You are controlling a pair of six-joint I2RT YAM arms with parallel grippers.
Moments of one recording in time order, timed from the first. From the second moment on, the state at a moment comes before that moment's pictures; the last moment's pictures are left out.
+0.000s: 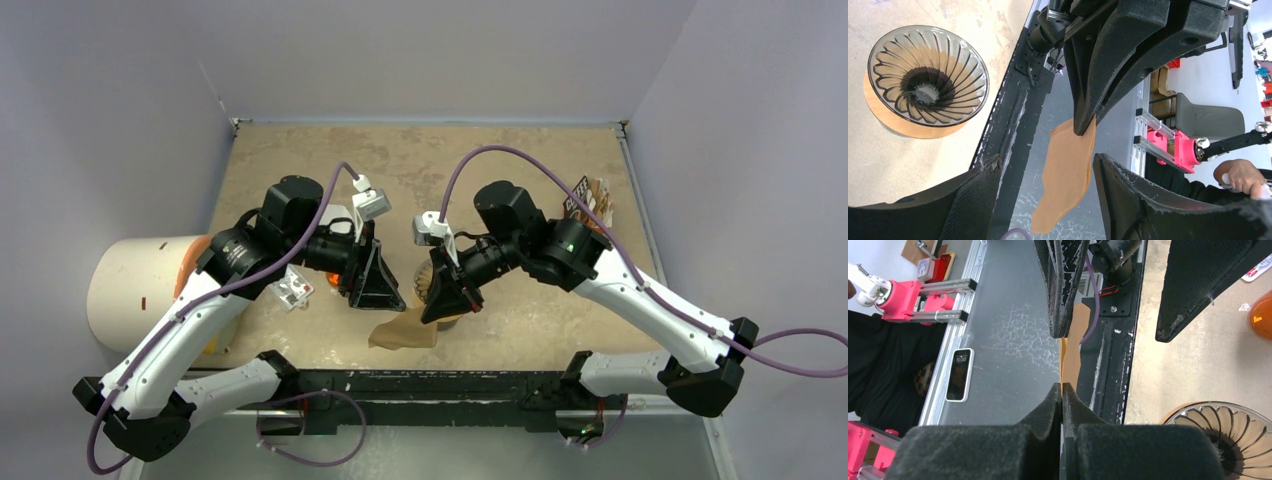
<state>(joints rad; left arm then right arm) -0.66 1.01 1.29 -0.85 0.87 -0.28 0.95 1.22 1.38 -0.78 -0.91 -0.05</state>
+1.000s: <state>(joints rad) -0.66 1.04 1.26 -0.85 0.85 -0.27 0.97 1.22 1.38 -0.77 -0.90 -0.05</state>
